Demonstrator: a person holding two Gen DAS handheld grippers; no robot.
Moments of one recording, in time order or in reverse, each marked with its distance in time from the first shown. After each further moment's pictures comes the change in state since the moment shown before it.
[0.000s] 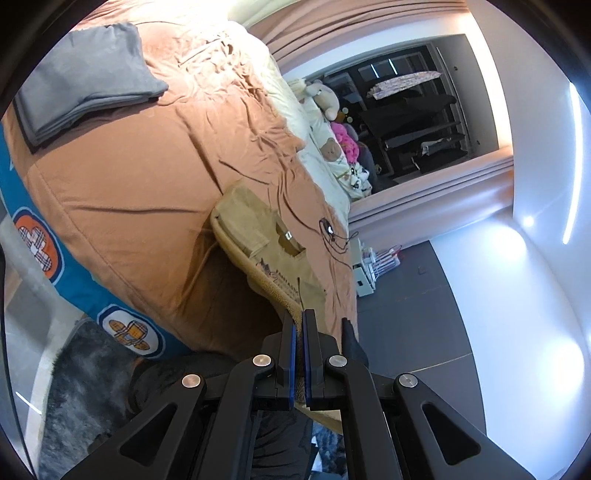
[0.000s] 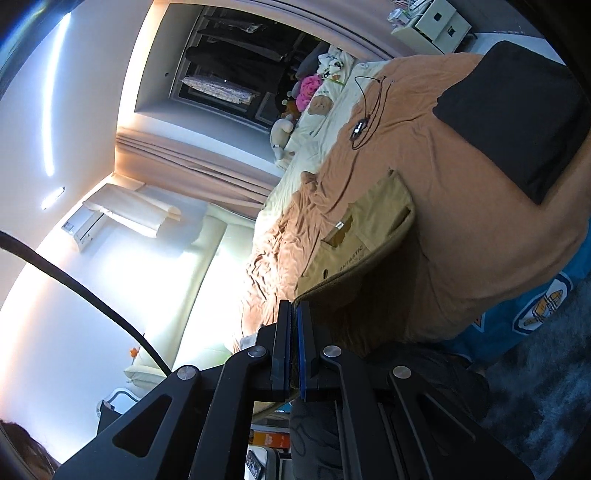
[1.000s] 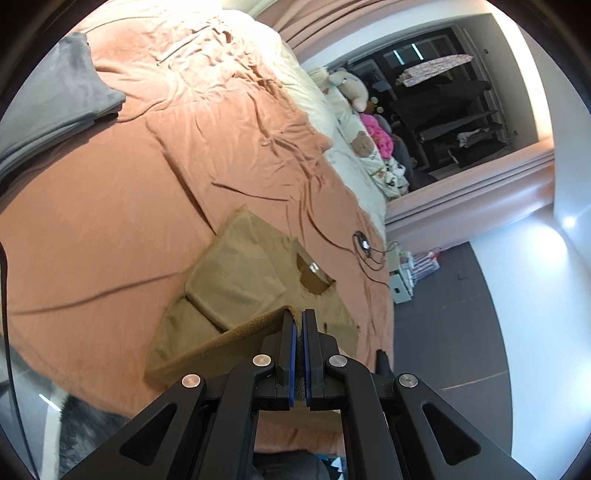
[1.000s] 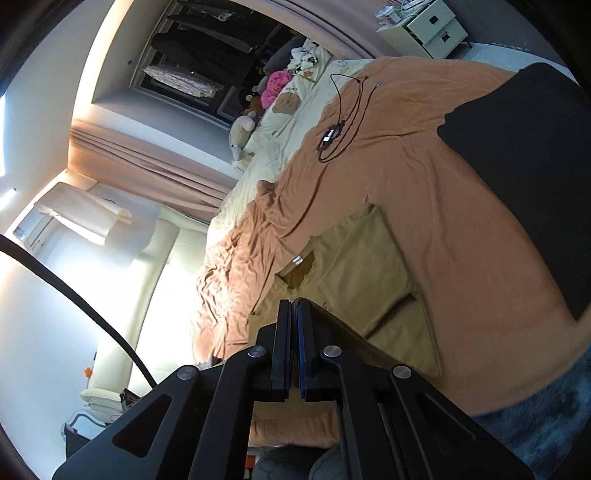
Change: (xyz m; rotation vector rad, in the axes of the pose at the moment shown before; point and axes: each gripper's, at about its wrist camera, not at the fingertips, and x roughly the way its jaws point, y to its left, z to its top) left arm 0.153 -0.021 0.116 0.018 0.039 0.160; right arm 0.155 -0.003 0.129 -0.041 0.041 -0.164
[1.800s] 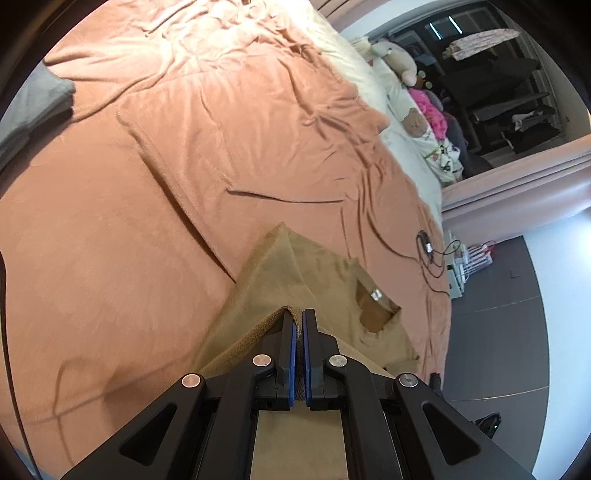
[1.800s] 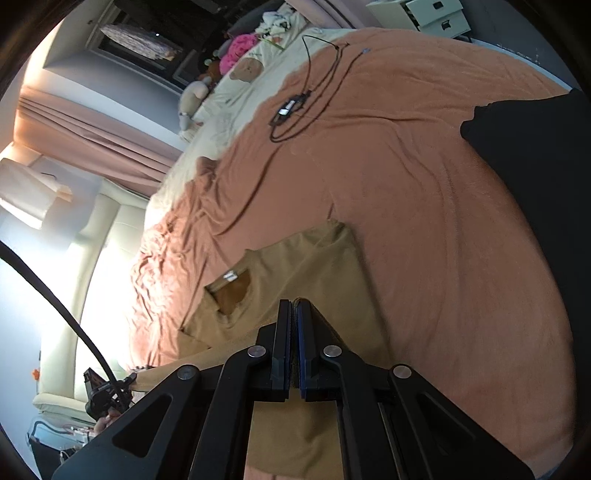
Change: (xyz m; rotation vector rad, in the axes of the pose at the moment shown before) left arm 0.155 0.025 0.086 -0.005 0.103 0.188; right arm 0.134 0.018 0.082 -0.043 0.128 -0.217
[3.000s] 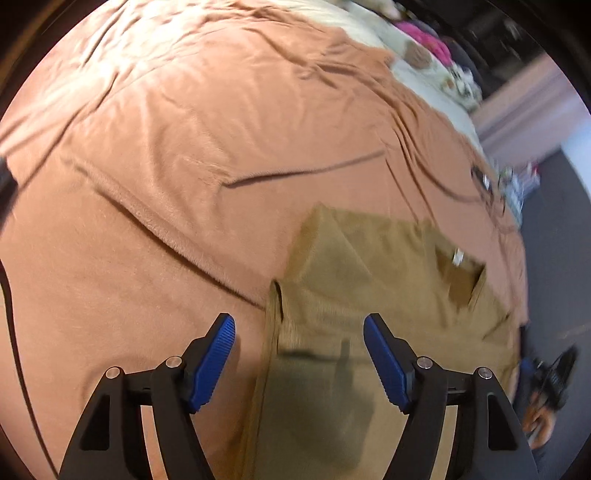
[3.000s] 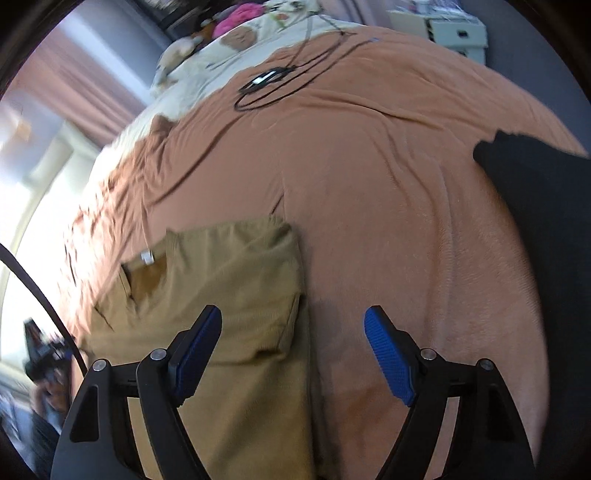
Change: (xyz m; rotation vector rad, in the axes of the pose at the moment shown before) left arm 0.087 0.000 0.010 0.328 0.110 0.252; right arm 0.034 0.022 0.011 -0.240 0.057 -0.256
